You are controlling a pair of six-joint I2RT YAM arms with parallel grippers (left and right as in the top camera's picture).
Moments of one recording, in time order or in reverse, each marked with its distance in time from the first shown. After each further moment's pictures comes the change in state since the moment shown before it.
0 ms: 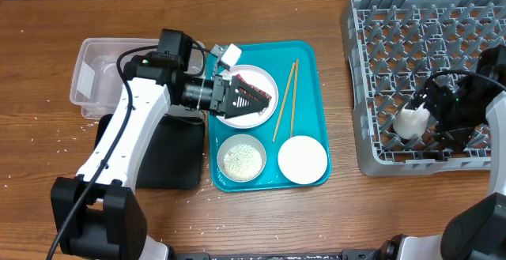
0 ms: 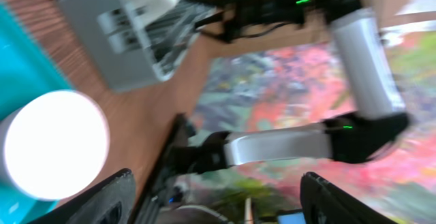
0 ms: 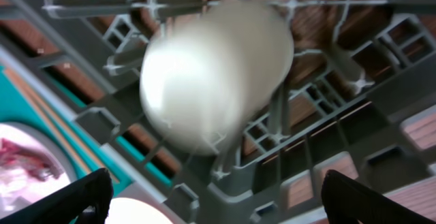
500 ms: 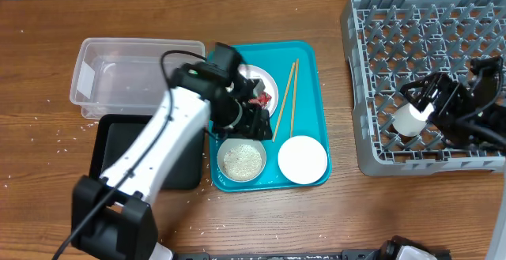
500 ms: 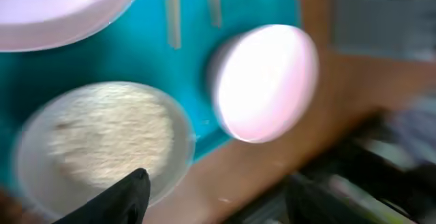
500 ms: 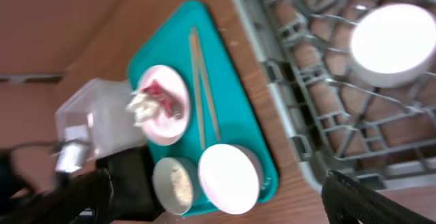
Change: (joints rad) left arm -0.245 -0.001 0.000 -0.033 -0.853 -0.292; right arm 0.001 -0.346 0.054 -0.037 -0.345 -0.150
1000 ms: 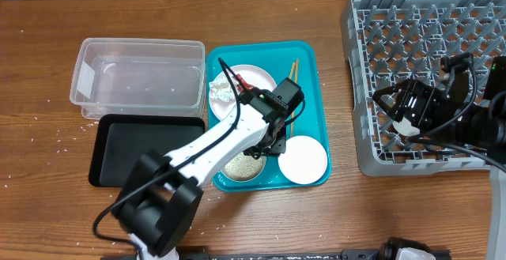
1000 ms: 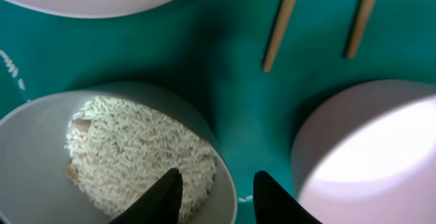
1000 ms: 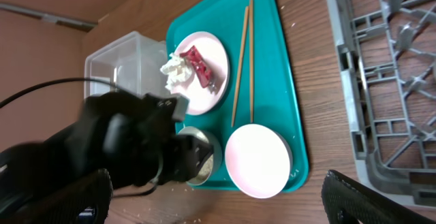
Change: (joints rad) left arm -0.281 0.177 -0.026 0.085 -0.510 -0.446; right arm 0.153 -0.043 0.002 0.003 -0.060 -0.043
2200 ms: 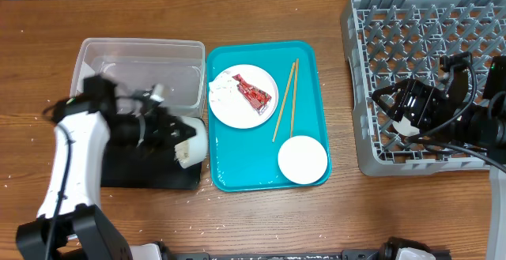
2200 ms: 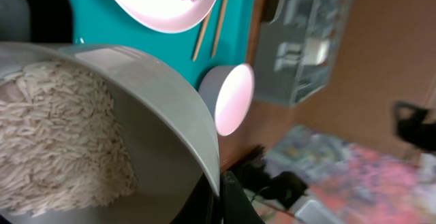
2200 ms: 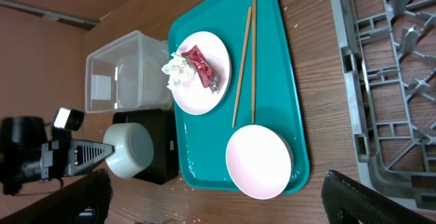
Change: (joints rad) left arm 0.967 -0.341 -0.254 -0.196 0.975 0.740; right arm 0.005 0.000 0.000 0.006 0.000 -0.004
